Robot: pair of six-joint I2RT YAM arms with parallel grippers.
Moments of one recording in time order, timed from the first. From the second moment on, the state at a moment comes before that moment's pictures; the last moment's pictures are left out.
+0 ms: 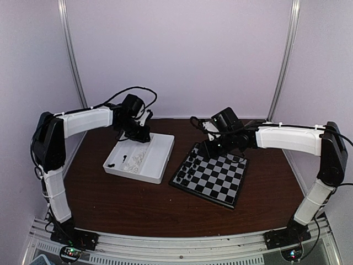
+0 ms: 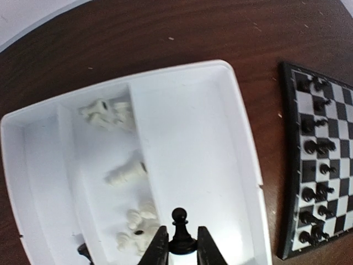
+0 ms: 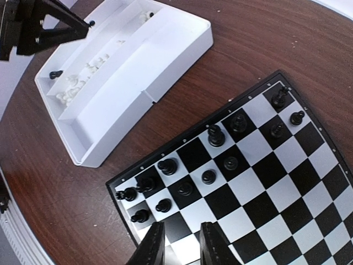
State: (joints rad) left arm -0.52 1.96 1.61 -0.62 0.08 -0.13; right arm 0.72 1.67 1.24 -0.39 -0.10 0.29
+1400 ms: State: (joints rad) left arm -0.59 1.72 0.95 0.14 0.56 0.08; right arm 0.73 2.12 1.57 -0.13 -0.66 0.84
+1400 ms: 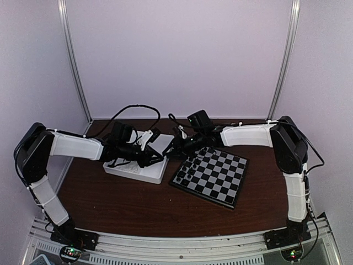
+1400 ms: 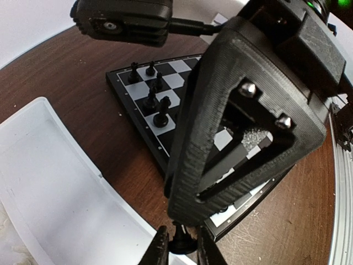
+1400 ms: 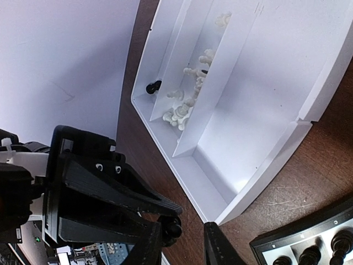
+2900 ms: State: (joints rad) left arm -0.61 1.71 0.95 0.14 0.54 0.09; right arm 0.73 2.13 1.55 -0.04 -0.72 0.92
